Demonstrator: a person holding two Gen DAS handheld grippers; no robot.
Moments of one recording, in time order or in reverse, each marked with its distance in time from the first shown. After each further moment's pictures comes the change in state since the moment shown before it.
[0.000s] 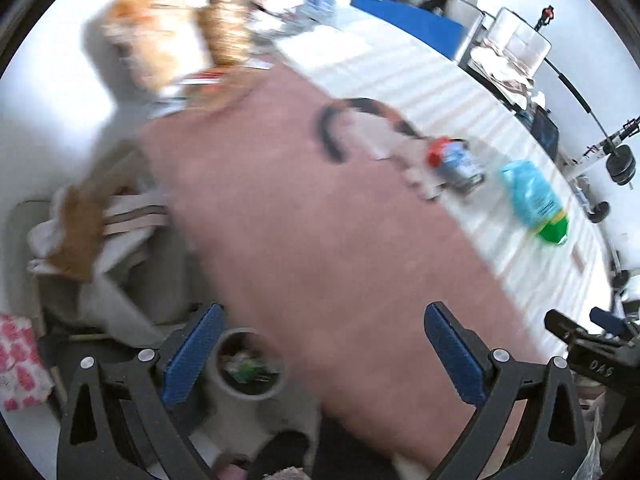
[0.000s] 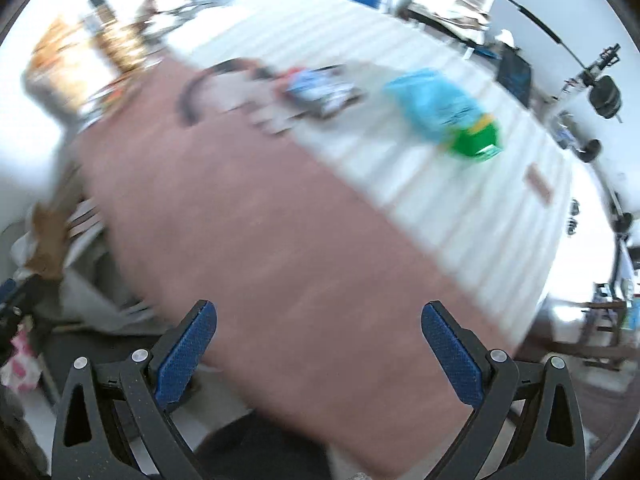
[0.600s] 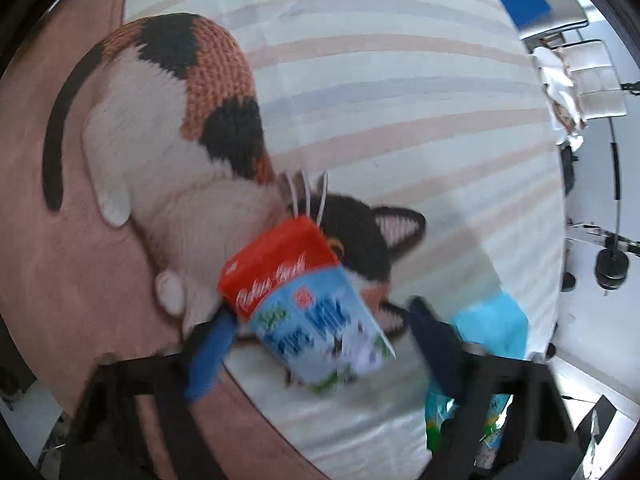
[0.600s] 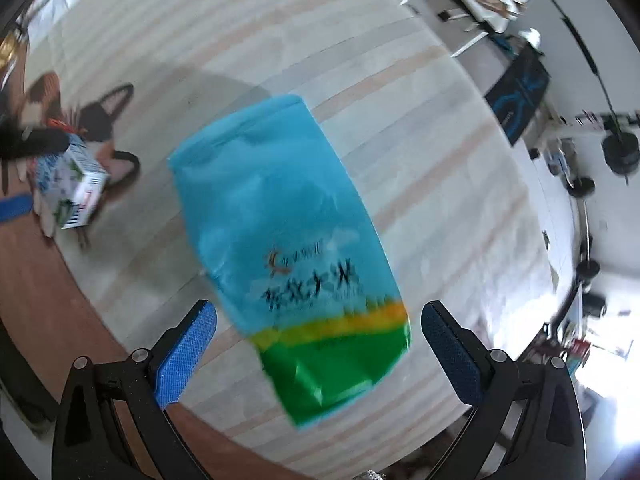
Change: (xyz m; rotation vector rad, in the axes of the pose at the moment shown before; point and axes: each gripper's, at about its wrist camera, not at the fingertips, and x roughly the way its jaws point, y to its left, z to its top) left arm 0.223 -0.148 0.178 -0.355 0.358 -0.112; right arm 0.177 -0.112 0.216 -0.238 0.273 -0.100
